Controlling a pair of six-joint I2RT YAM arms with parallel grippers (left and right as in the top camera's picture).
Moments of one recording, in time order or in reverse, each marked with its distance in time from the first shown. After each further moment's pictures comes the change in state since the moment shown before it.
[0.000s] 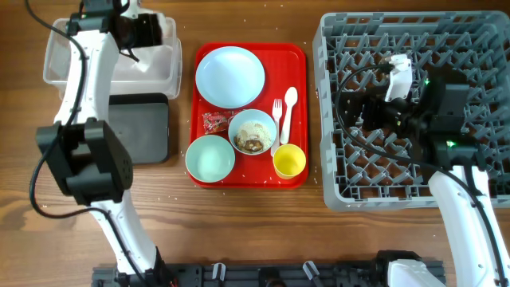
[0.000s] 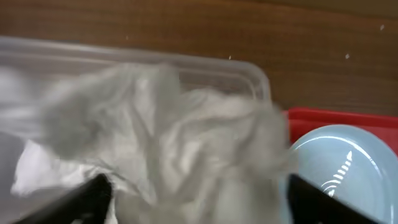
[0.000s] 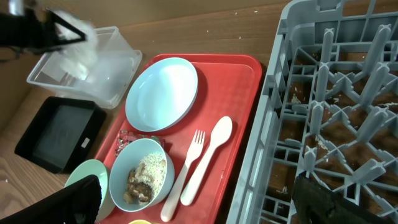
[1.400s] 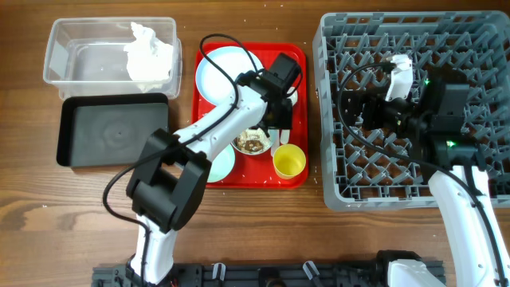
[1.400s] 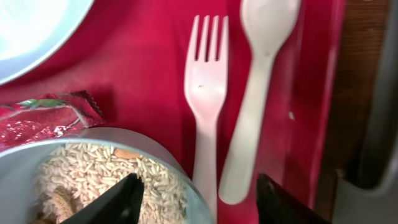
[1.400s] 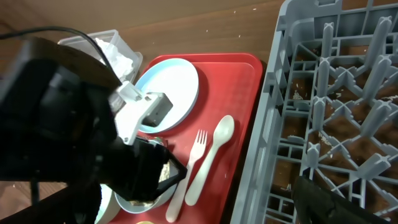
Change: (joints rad) left arm -0.719 -0.058 -0.348 -0.048 -0.120 -0.555; right arm 0.000 0.000 0.000 0.000 0.000 0.038
